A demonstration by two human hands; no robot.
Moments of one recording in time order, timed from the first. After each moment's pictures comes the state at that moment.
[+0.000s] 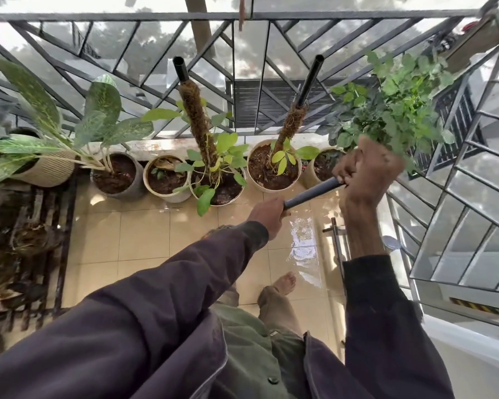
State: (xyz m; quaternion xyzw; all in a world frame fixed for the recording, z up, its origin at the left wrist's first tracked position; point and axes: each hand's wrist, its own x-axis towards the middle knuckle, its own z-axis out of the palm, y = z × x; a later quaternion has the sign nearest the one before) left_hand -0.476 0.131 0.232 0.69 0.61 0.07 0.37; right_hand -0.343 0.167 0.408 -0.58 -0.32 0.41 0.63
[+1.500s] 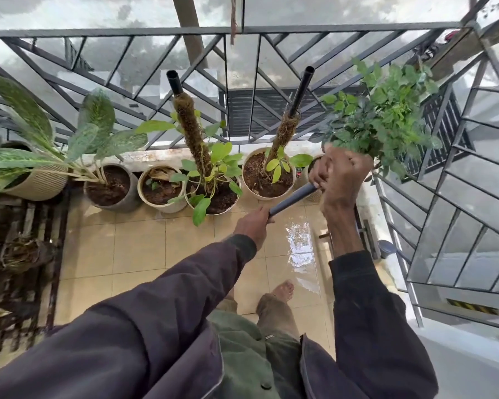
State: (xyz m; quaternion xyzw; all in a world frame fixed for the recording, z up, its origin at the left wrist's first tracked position) left_hand -0.495 0.121 0.218 0.69 0.63 0.08 0.34; right_hand -0.360 0.173 0.390 -0.56 -0.36 0.44 0.60
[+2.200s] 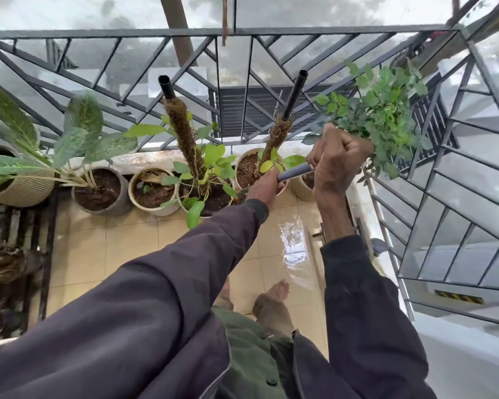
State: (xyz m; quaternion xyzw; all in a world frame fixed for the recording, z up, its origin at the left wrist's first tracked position) left_hand -0.471 0.218 0.242 0.69 0.61 0.15 0.36; right_hand -0.383 0.209 0.408 -0.57 -0.39 0.35 0.63
